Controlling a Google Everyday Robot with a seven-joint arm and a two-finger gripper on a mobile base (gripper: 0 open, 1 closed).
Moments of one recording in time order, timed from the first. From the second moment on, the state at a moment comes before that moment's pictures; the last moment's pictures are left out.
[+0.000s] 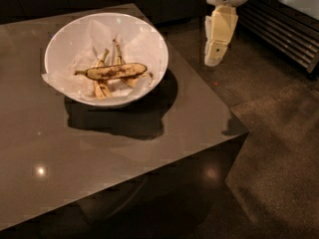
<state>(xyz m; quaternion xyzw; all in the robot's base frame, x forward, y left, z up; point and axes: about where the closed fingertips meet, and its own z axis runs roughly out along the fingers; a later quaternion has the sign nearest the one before) 0.579 -0.107 1.006 -0.71 0.68 -0.03 0.19</state>
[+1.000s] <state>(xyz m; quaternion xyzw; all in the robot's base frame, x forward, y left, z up) 0.611 -0.050 0.988 -0.74 0.64 -0.02 0.18</state>
